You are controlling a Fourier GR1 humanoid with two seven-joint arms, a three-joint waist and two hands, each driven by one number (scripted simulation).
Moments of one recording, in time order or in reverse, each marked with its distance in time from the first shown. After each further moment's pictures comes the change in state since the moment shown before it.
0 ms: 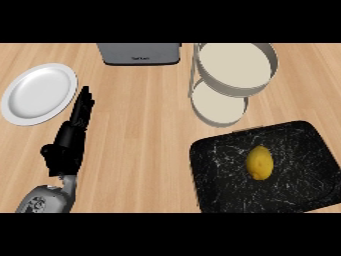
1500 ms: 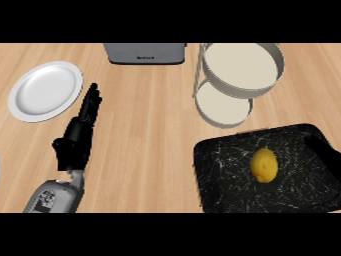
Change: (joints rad) left arm -0.033 -0.068 0.035 0.044 -0.056 -0.049 0.002; right arm -0.574 -0.106 0.716 -0.223 0.312 -0.056 1.097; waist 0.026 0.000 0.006
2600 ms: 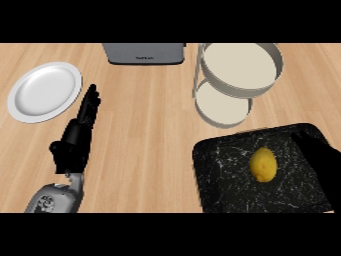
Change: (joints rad) left arm 0.028 -0.038 0.032 -0.049 -0.050 -0.037 0.034; right arm -0.007 0.098 0.097 0.180 0.349 0.115 -0.121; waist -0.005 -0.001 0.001
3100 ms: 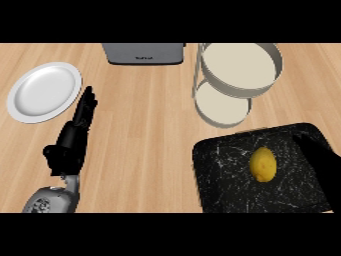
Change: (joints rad) left arm 0.024 -0.008 0.036 -0.005 -0.007 -0.044 -0.027; right arm 0.062 0.105 -0.067 0.080 0.071 0.032 -0.075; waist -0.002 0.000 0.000
